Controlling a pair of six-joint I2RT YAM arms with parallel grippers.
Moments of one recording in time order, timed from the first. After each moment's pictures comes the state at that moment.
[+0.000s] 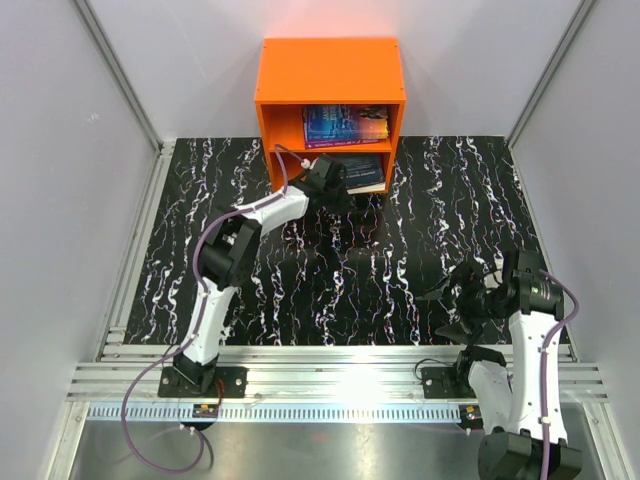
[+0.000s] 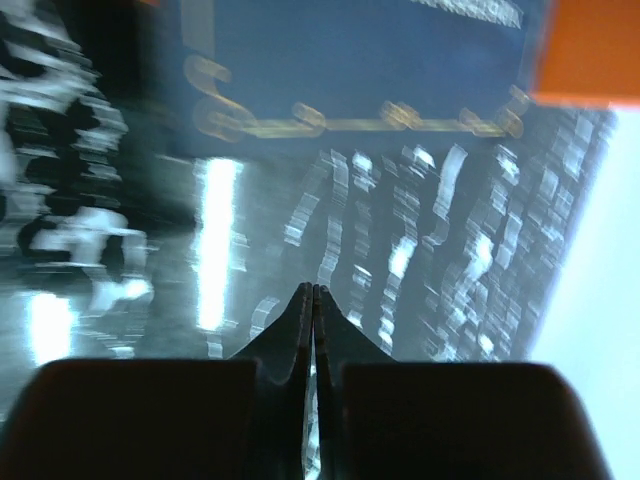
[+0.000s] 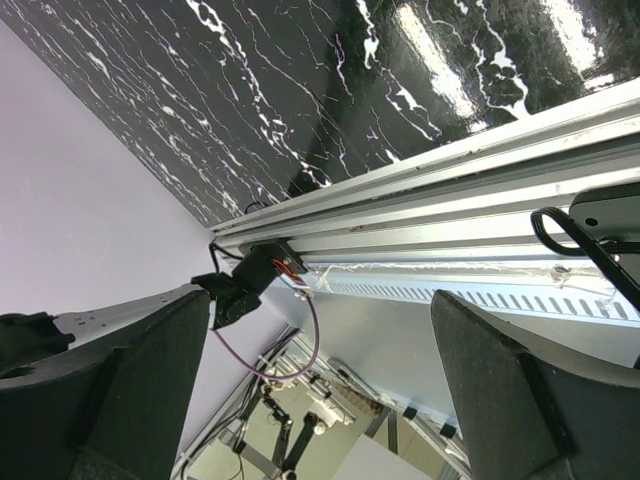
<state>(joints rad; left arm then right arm) -0.59 2.25 1.74 -0.24 0.10 -1.03 -0.24 0.75 0.77 -1.33 -0.64 0.66</state>
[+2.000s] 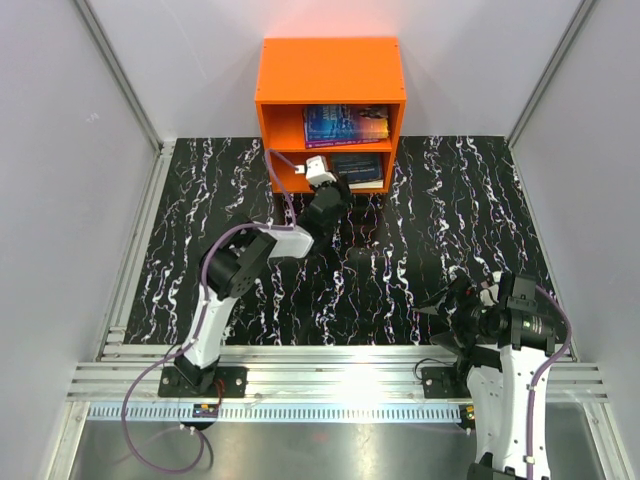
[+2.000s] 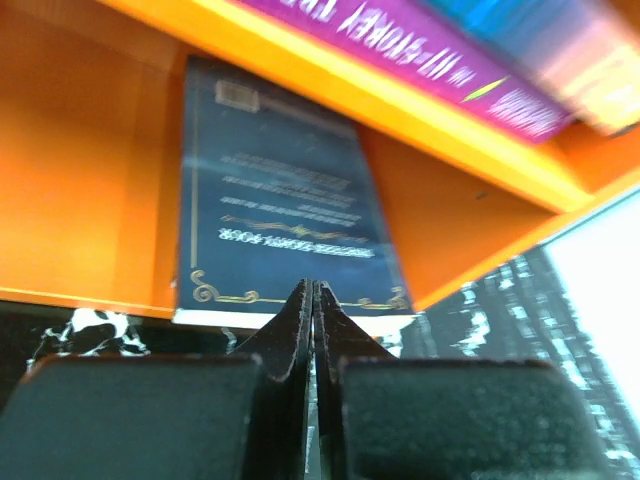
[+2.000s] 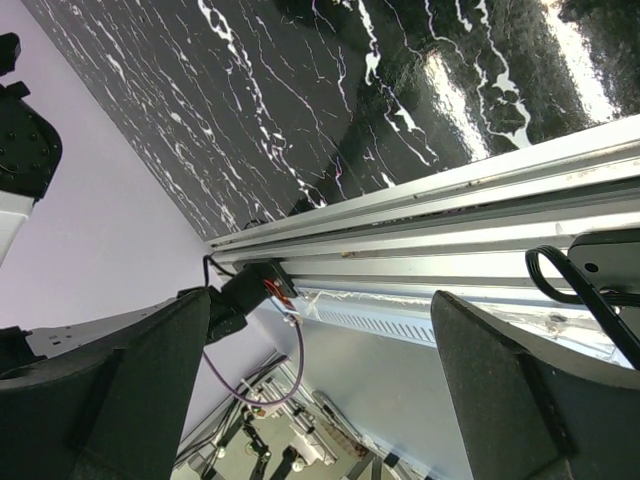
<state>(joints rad) -0.70 2.19 1.31 0.86 -0.55 -0.58 -0.24 0.51 0.63 -1.28 -0.66 0.68</state>
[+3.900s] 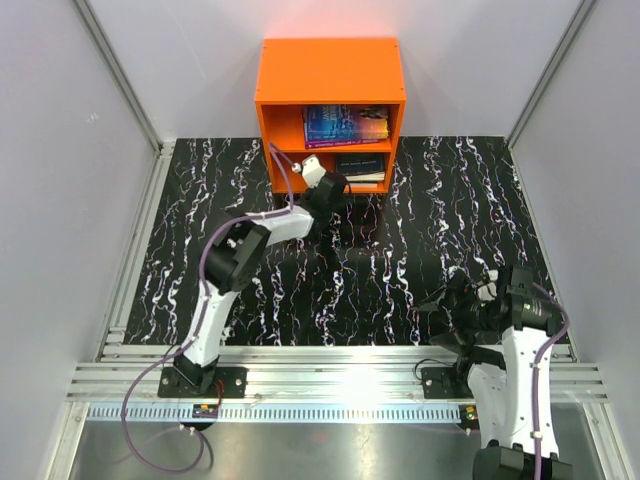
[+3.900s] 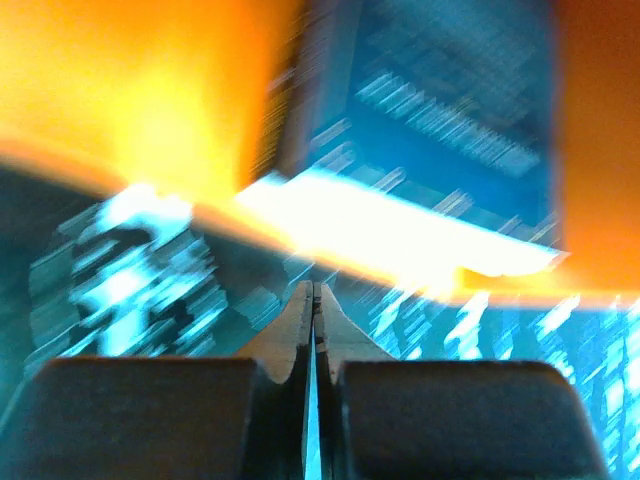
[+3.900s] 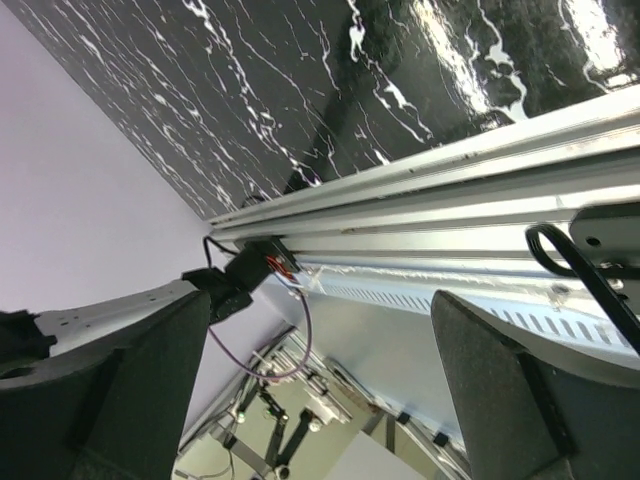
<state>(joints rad) -0.65 2.28 1.62 0.15 -0.46 -0.94 -0.24 0.63 0.62 -1.27 -0.70 0.67</state>
